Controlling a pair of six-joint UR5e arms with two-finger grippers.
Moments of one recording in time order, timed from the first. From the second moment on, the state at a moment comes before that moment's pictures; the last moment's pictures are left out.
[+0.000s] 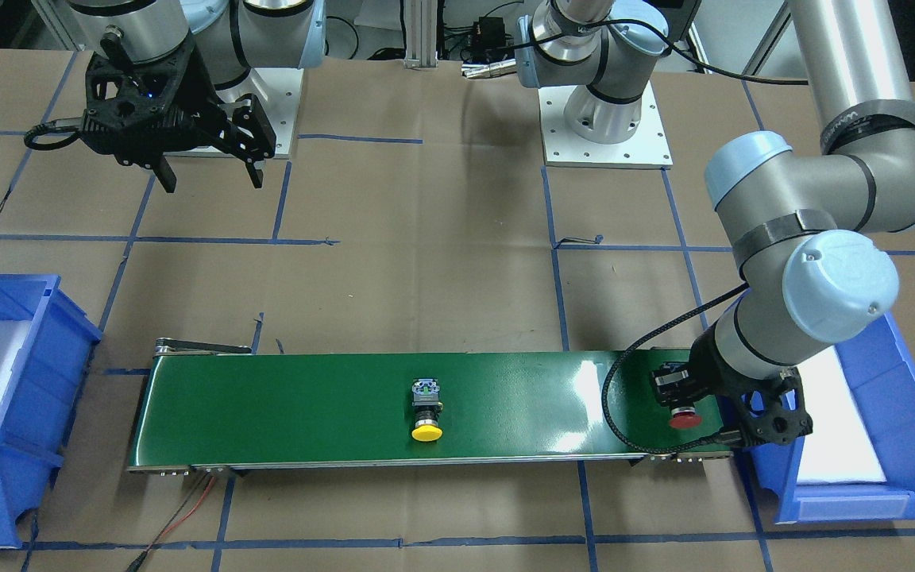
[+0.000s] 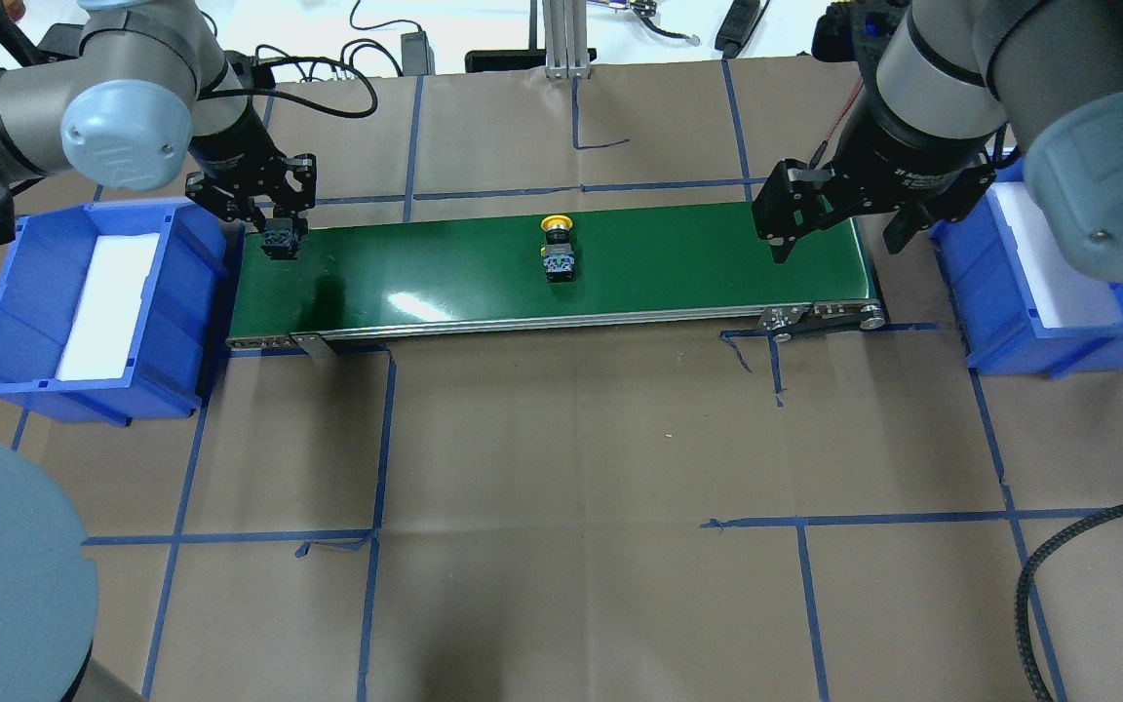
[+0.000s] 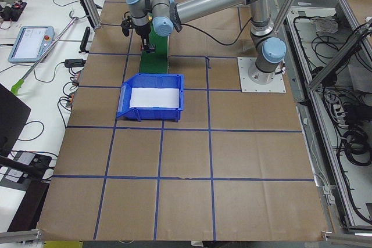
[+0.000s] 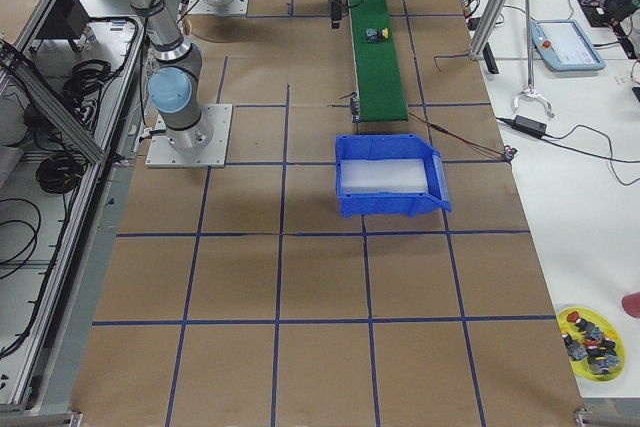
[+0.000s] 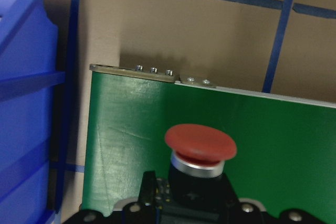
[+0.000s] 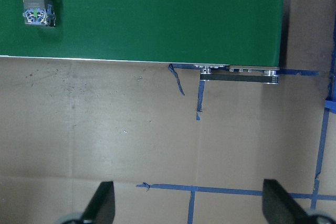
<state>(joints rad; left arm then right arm) -1.44 -1.99 -1.51 -1.25 1.60 -0.03 1.61 -1.65 1.66 -1.64 -1.53 -0.02</state>
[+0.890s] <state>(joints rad) -1.42 -2.01 -1.63 -1.11 1.60 -0.02 1.61 -1.65 1.67 -1.64 -1.53 -0.02</state>
